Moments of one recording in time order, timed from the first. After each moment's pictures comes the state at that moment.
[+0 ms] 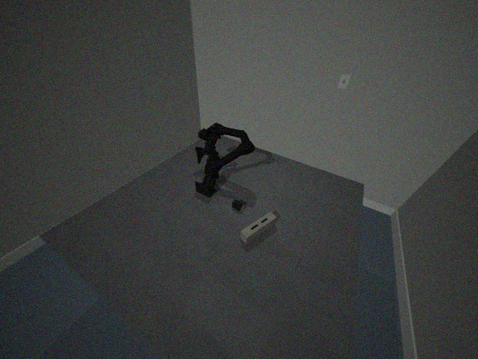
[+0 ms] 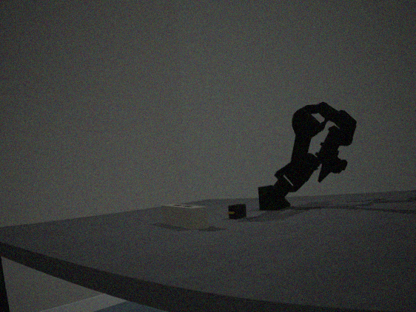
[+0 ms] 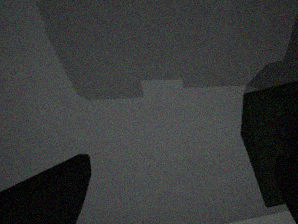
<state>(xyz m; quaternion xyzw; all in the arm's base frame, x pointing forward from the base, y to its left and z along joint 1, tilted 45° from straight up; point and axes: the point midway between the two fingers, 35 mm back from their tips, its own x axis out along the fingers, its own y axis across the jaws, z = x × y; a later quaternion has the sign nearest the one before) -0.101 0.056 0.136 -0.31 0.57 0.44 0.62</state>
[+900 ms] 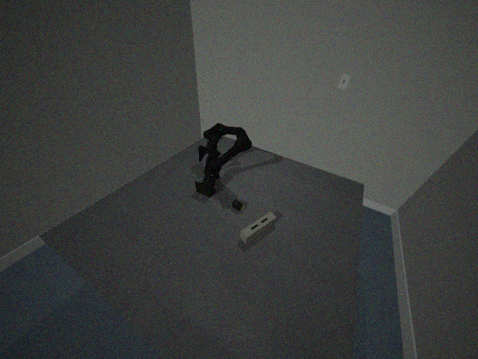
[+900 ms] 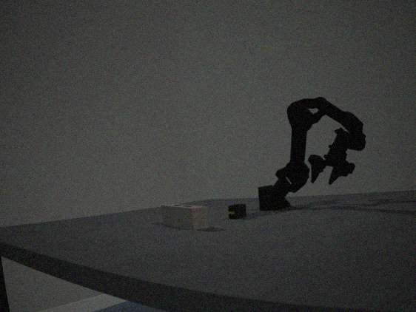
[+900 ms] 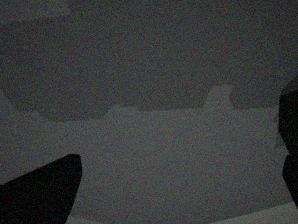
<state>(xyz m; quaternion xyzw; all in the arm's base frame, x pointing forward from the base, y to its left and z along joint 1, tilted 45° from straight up) -0.112 0.085 0.149 -0.25 0.63 0.41 0.61</state>
